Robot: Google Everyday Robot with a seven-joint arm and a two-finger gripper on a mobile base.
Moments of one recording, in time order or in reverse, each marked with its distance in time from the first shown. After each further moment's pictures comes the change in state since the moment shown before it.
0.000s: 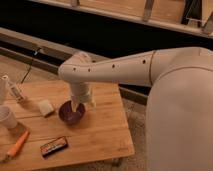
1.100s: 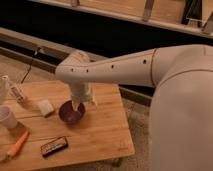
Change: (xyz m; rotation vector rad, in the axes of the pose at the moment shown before) arm 0.006 -0.022 -0.016 0.059 -0.044 0.032
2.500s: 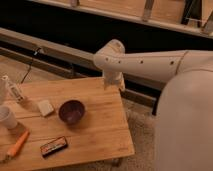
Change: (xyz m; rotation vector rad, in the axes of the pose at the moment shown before) arm -0.153 -0.122 0.009 0.098 -0.183 0.149
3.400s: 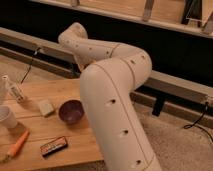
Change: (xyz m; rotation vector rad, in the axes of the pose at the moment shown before) arm -0.094 0.194 0.007 0.021 -0.061 -0.414
